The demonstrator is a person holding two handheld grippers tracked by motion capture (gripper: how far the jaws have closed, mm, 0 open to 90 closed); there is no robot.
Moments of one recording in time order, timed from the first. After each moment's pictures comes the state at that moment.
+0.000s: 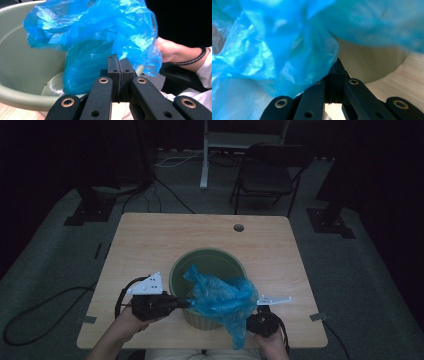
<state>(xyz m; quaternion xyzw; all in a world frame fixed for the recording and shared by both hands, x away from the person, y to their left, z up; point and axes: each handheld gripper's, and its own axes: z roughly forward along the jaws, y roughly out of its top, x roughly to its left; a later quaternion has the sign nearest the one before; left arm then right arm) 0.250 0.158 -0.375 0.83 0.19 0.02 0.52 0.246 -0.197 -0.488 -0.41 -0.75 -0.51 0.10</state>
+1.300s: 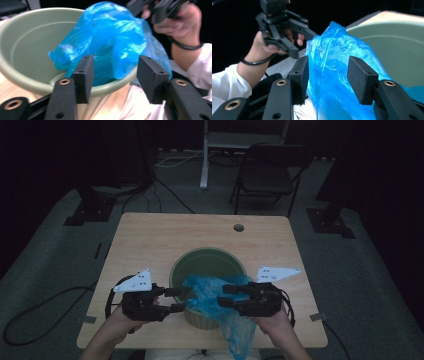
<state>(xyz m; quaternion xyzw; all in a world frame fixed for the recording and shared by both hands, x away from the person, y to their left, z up) 0.246 0.173 -0.362 0.82 0.22 0.01 0.54 0.251 -0.159 -0.346 -0.26 -0.79 -0.56 0.03</state>
